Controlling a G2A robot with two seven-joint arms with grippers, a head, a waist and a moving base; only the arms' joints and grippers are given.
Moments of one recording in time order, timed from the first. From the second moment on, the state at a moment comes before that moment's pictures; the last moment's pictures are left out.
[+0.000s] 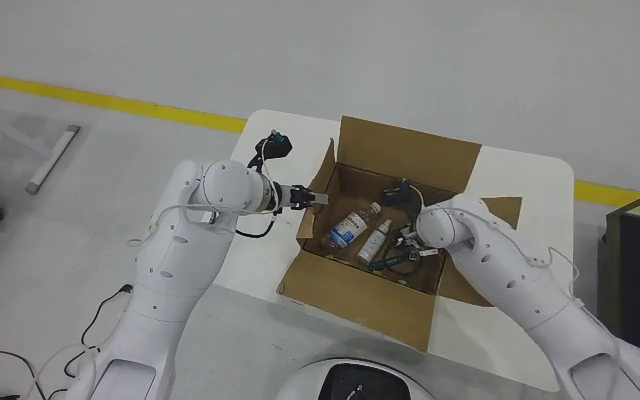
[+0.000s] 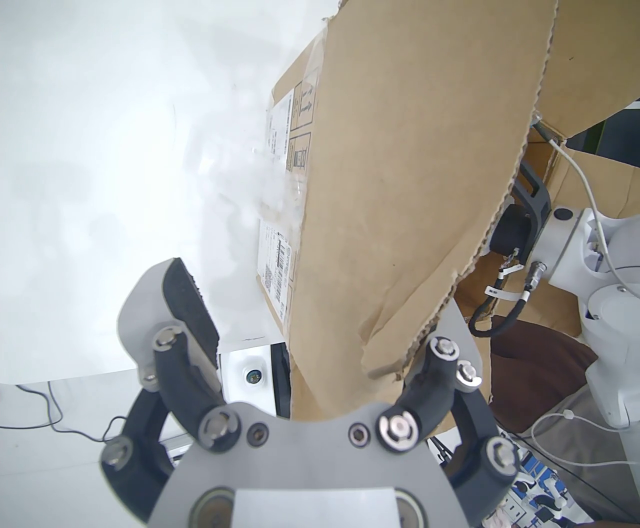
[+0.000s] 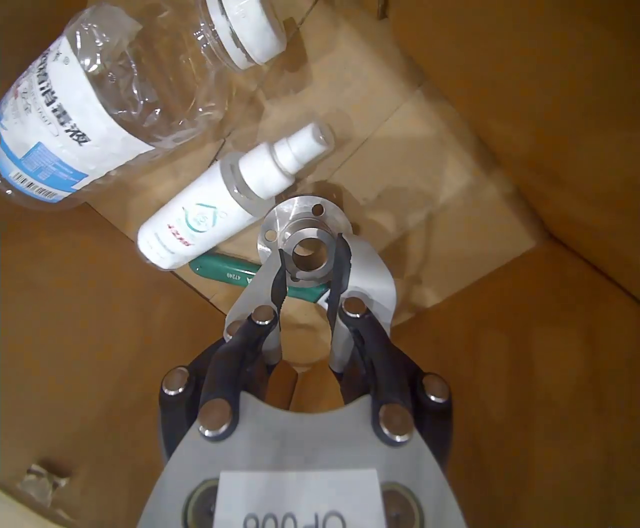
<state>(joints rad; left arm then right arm) 0.60 -1.37 -1.15 -1.41 0.70 0.23 -1.35 -0.58 -1.06 0.72 -1.30 -0.71 0.20 1.21</state>
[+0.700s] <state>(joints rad) 0.60 -1.37 -1.15 -1.41 0.70 0.23 -1.35 -0.71 -0.96 1.23 -1.54 -0.38 -0.12 1.22</state>
